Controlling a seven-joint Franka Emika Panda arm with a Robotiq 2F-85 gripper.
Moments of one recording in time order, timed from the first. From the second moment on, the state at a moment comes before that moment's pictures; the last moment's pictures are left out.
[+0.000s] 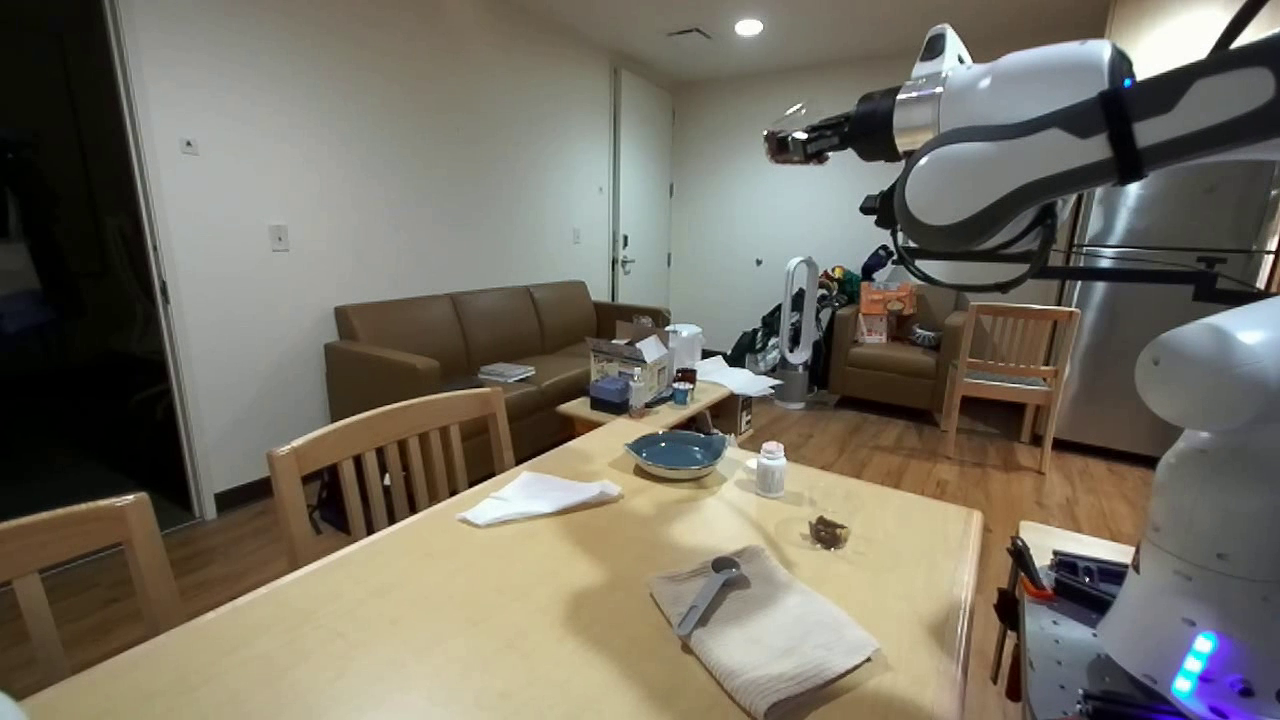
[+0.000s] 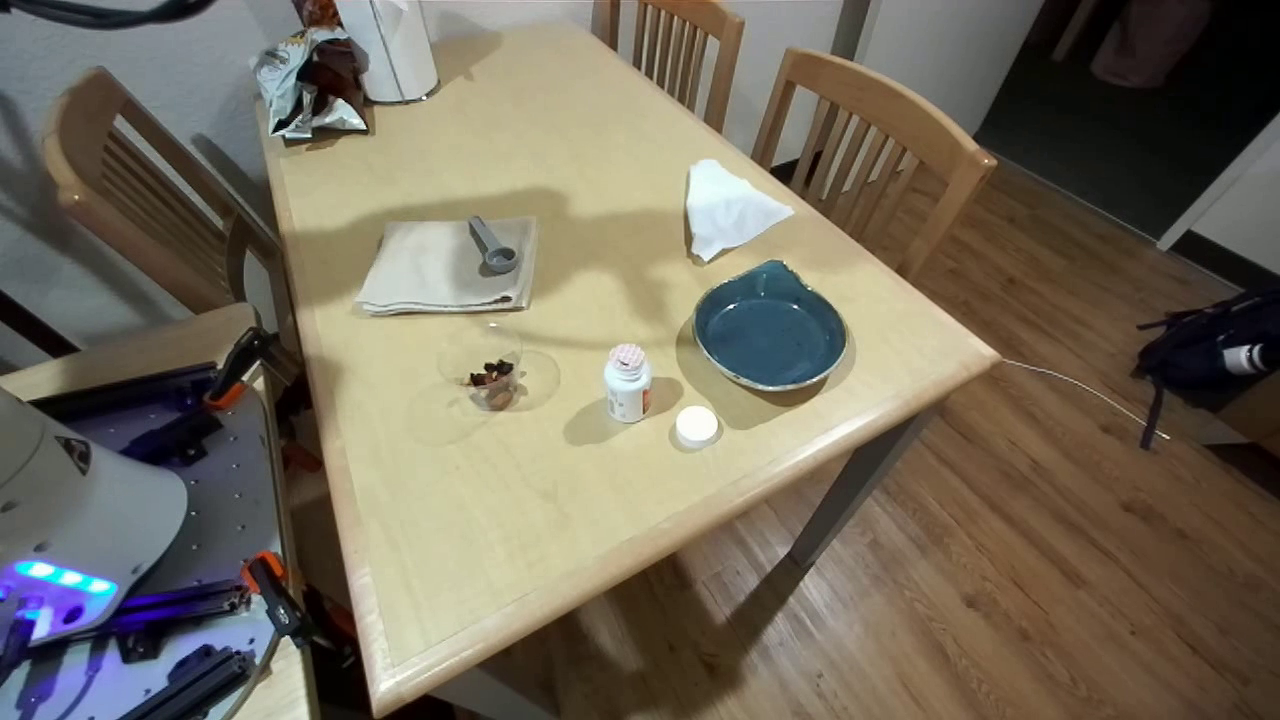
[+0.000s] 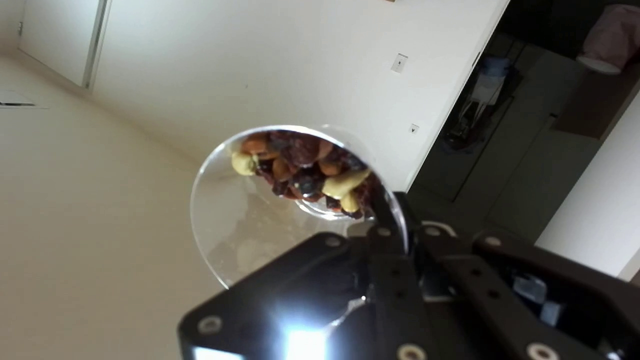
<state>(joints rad) -0.65 -0.98 0.86 -2.77 0.78 3.45 -0.43</state>
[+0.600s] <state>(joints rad) -0.65 -0.99 0.86 -2.77 0.78 3.45 -0.43</state>
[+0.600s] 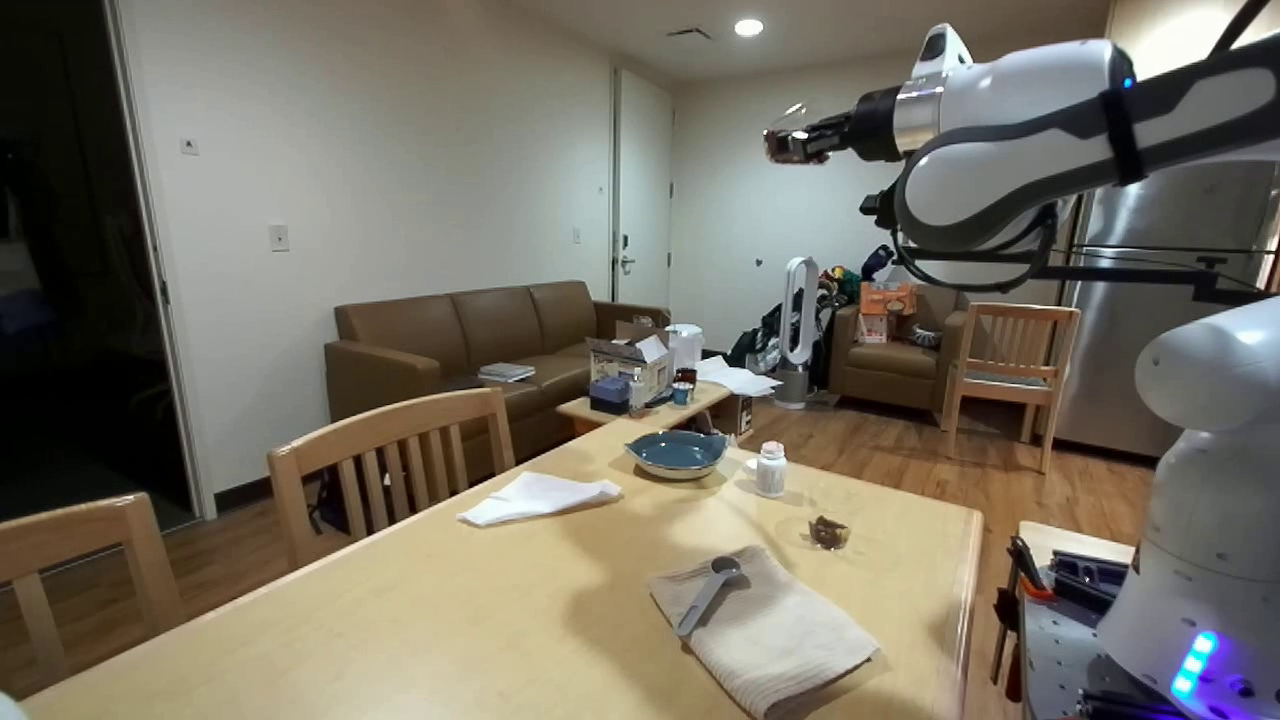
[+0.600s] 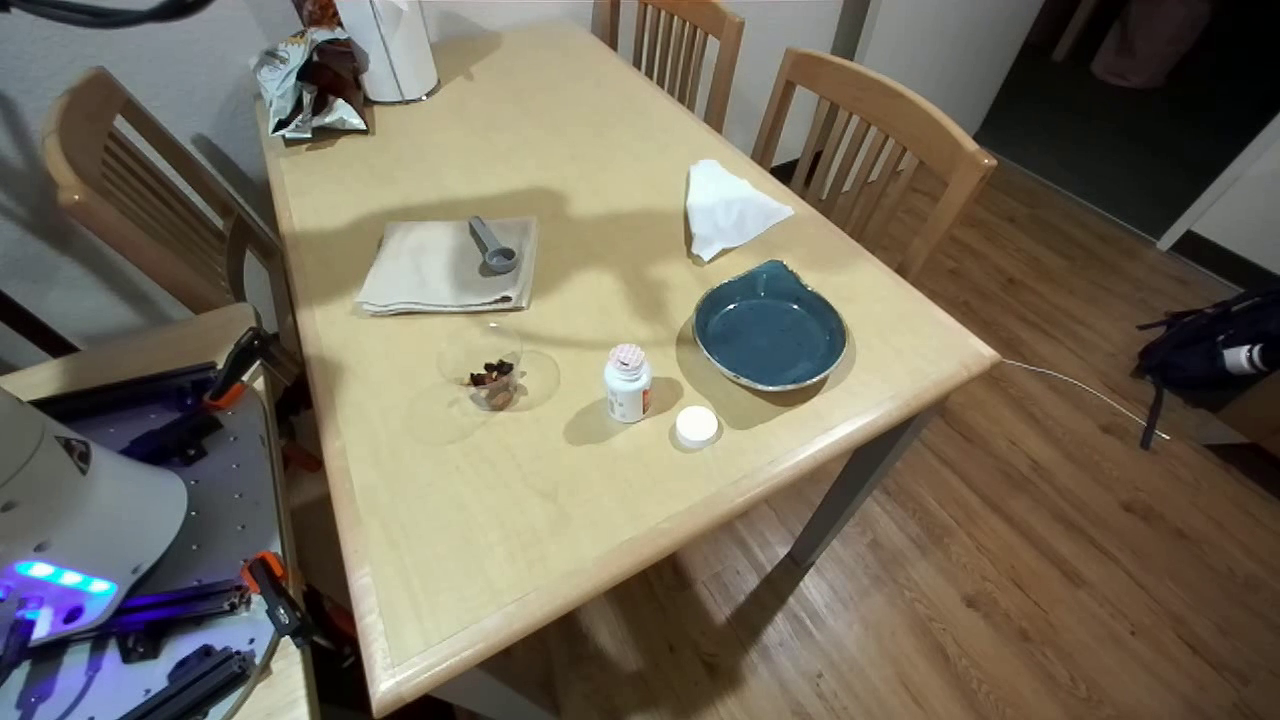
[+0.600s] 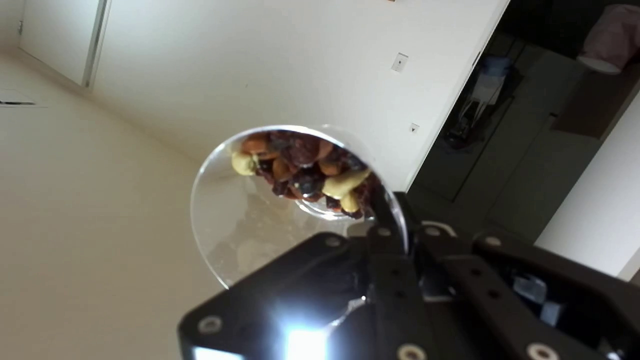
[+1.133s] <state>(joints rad) -0.66 -1.01 0.87 -2.77 0.78 3.45 -0.43</state>
